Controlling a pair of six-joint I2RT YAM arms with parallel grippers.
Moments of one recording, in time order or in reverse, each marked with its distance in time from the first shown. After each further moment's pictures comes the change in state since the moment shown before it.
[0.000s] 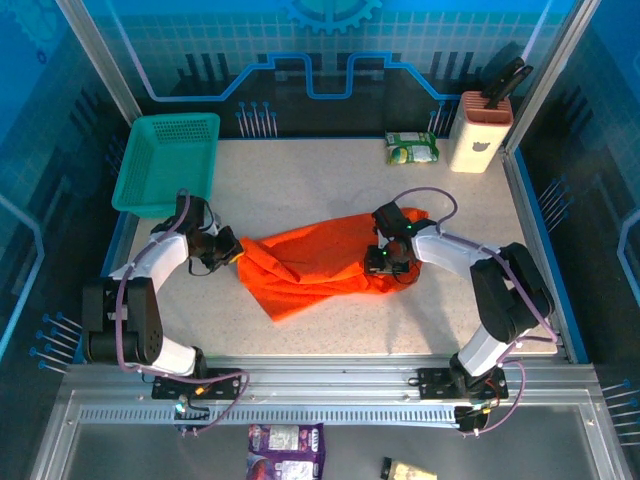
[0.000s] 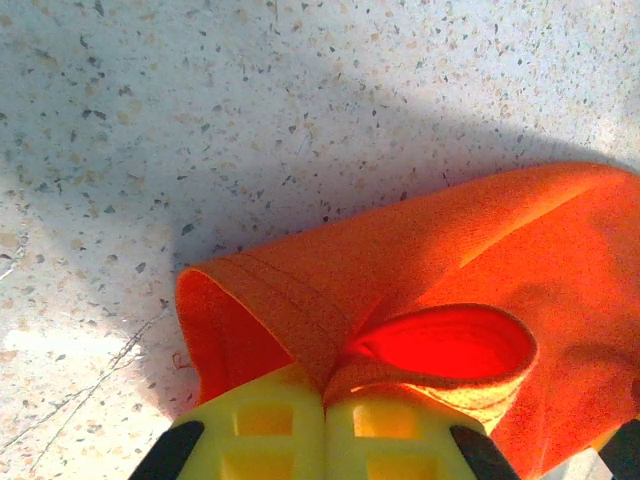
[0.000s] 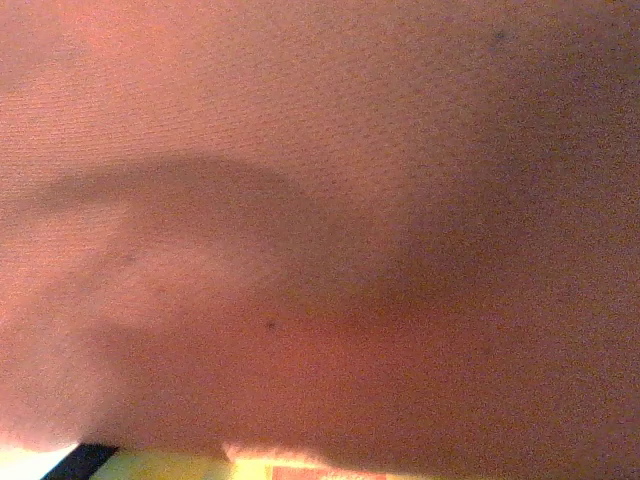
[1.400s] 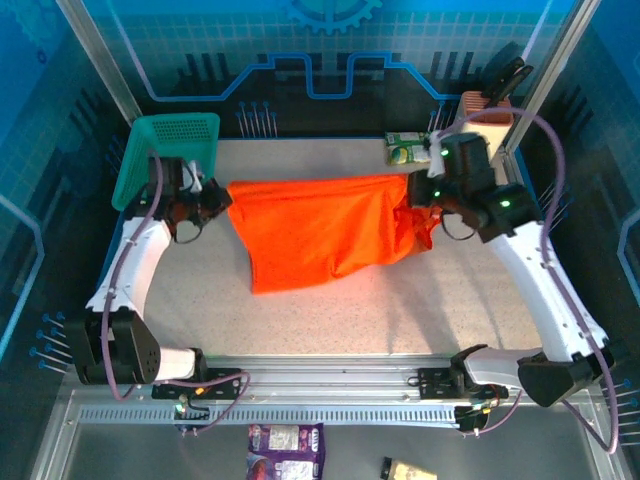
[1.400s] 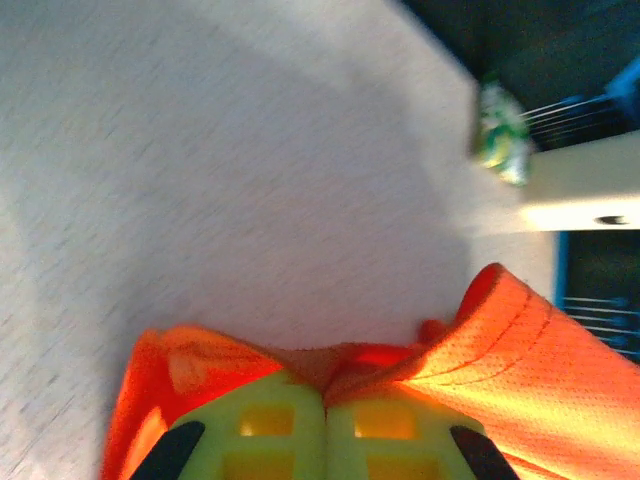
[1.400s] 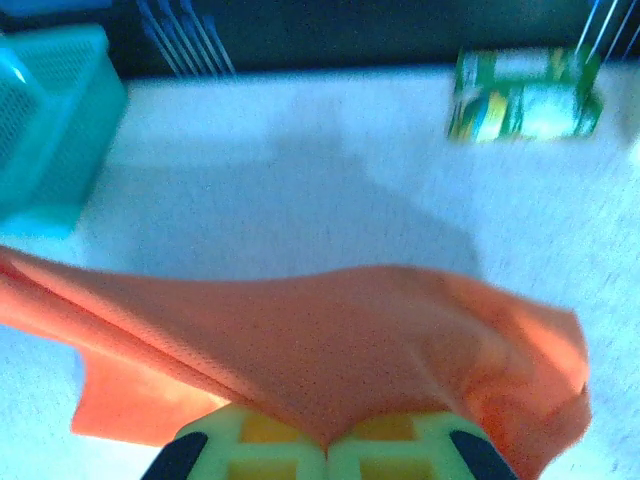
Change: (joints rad) left arm 0.023 -0.113 0.374 -0.069 0.028 -0.006; right arm -0.114 -0.406 0.645 -0.379 0.180 -0.210
